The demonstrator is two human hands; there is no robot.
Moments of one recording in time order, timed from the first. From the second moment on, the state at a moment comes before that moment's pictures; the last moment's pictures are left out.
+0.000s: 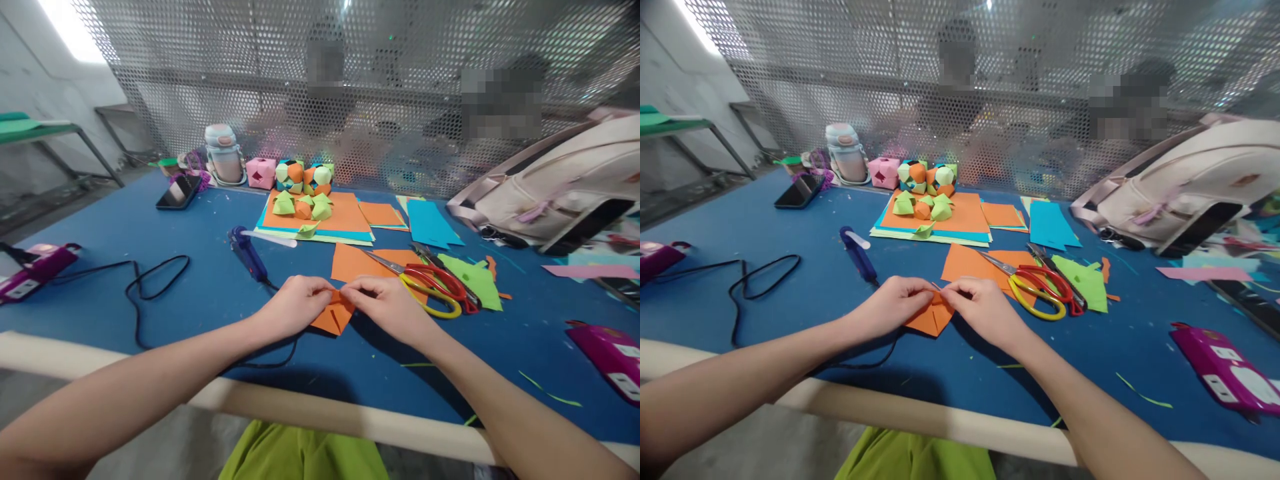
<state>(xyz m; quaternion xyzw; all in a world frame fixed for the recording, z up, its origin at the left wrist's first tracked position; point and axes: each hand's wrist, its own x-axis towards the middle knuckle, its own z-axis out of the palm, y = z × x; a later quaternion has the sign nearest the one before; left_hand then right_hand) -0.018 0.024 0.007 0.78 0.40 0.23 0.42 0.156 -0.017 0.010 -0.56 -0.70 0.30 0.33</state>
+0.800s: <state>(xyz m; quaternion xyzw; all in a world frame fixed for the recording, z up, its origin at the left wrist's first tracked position) -0.020 0.020 0.013 0.83 0.38 0.21 0.34 0.158 -0.021 0.009 -0.46 -0.81 0.15 0.32</state>
